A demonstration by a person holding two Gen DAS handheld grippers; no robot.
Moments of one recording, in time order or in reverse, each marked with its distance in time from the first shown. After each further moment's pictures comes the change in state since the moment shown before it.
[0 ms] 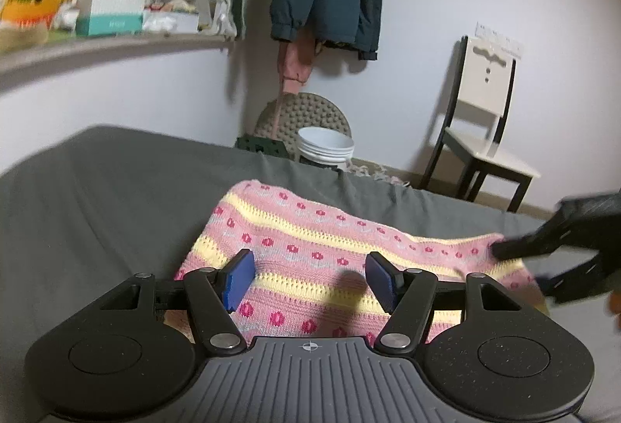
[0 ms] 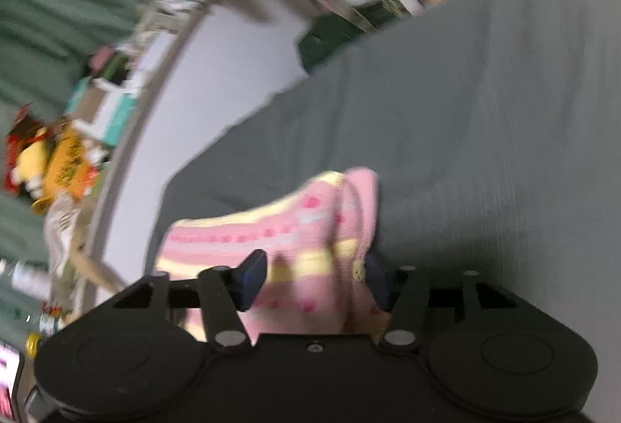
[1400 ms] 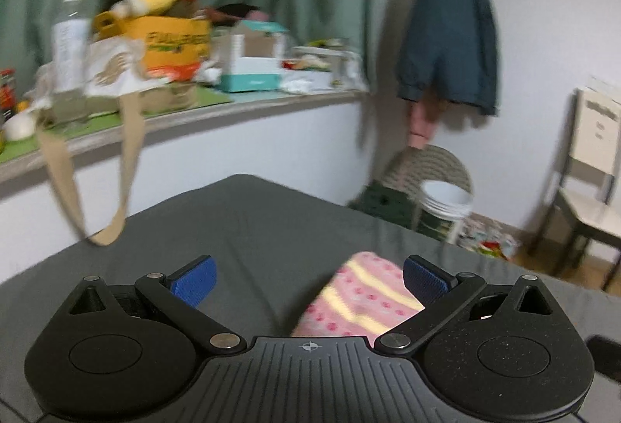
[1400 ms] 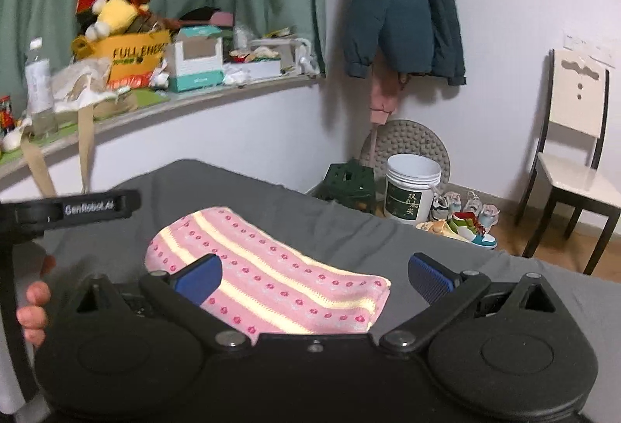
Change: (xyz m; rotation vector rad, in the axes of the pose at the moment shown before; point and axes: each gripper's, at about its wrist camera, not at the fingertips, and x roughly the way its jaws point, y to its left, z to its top) left arm -0.088 -0.009 0.044 -0.103 -0.084 0.387; right arm -0.062 0.144 -0.096 -0.812 -0.323 -0.296
